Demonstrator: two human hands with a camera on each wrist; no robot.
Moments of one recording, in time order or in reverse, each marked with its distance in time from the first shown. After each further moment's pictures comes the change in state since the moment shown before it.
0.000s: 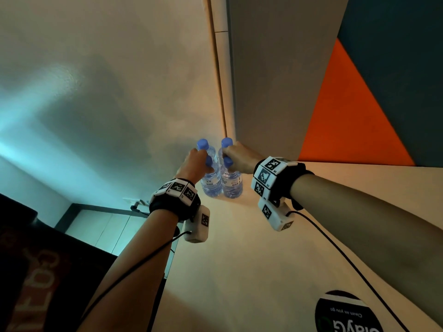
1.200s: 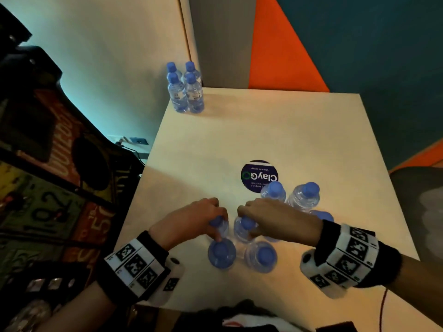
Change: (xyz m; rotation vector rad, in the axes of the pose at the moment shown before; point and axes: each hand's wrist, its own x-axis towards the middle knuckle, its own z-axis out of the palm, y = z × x) left_hand -0.448 0.099 0.072 0.217 -0.632 0.522; right_hand -0.481 -0.058 0.082 -0.106 -0.315 -0.229
